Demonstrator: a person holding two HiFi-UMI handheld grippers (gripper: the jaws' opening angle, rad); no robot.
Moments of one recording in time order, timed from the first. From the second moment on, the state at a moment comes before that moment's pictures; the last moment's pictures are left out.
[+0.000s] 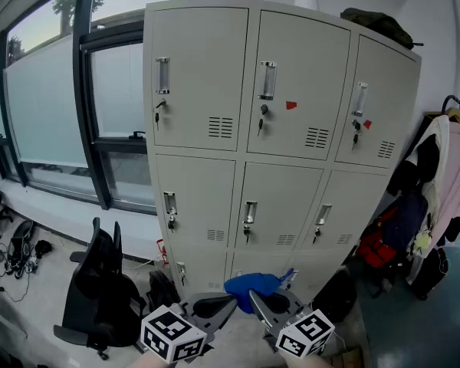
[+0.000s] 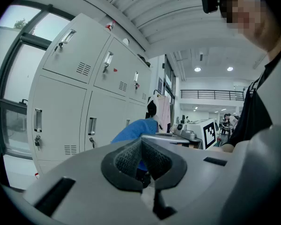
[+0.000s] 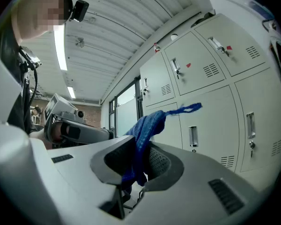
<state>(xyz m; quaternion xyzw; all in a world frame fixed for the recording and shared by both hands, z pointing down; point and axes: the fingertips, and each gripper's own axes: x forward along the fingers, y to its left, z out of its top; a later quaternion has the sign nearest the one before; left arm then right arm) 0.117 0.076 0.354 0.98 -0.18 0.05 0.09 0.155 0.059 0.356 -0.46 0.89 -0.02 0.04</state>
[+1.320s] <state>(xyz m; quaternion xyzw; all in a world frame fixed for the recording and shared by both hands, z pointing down) 0.149 0.017 0.344 0.96 -0.26 0.05 0.06 0.189 -0.003 0.343 -0.40 0.91 -0.02 0.06</state>
